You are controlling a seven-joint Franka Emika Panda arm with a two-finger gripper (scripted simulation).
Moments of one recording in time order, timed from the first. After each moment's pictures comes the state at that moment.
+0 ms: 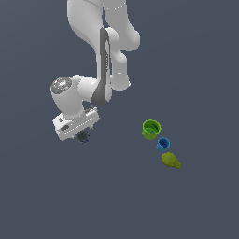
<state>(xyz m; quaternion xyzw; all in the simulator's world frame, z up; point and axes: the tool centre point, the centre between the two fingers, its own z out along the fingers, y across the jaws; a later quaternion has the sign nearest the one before) -0.029 -0.188 0.085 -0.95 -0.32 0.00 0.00</state>
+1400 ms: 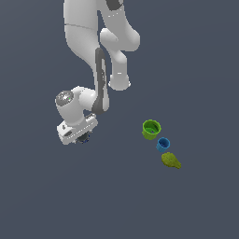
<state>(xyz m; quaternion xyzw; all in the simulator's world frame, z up) -0.044 -0.204 0.020 -0.94 -0.35 0.00 0.00</state>
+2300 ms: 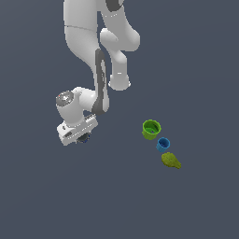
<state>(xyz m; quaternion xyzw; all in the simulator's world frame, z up) -0.043 -0.205 0.016 -0.94 -0.35 0.00 0.00</state>
